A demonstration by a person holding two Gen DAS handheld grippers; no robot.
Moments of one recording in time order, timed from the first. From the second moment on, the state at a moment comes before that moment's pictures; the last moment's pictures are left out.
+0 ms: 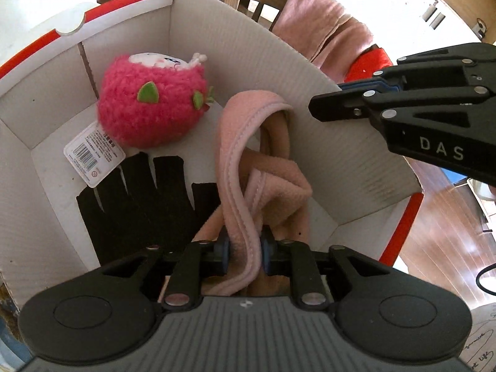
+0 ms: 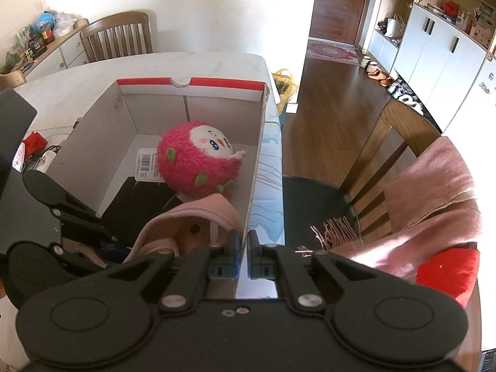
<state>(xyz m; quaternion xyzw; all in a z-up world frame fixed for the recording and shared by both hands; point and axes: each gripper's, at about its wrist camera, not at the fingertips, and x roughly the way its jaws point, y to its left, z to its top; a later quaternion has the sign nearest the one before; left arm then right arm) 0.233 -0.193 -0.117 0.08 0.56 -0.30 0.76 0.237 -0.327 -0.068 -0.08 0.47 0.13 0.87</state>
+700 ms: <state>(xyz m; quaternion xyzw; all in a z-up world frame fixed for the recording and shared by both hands) 0.203 -0.166 -0.062 0.04 0.48 -0.31 0.82 0.238 -0.328 -0.069 -0.07 0.47 0.13 0.87</state>
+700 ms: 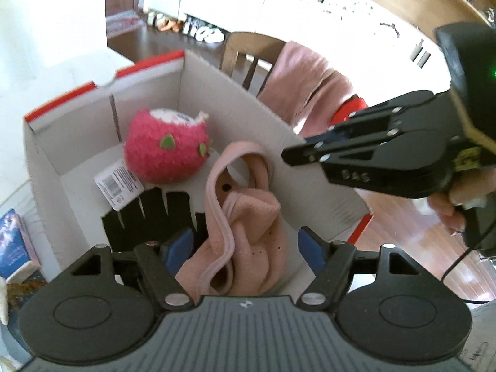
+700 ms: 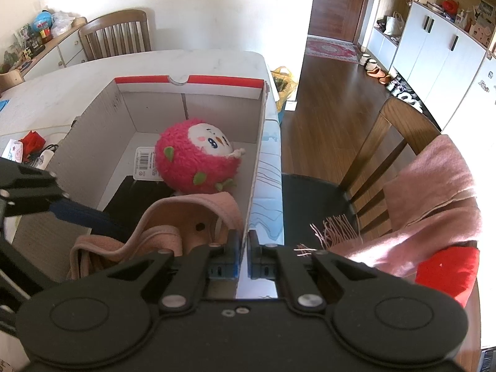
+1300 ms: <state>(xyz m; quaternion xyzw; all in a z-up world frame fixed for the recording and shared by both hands) 0.170 -0.078 -0.017 -0.03 0.40 -0.22 0.89 0.238 -0.330 -0.070 -0.08 0.48 0.13 0.87</state>
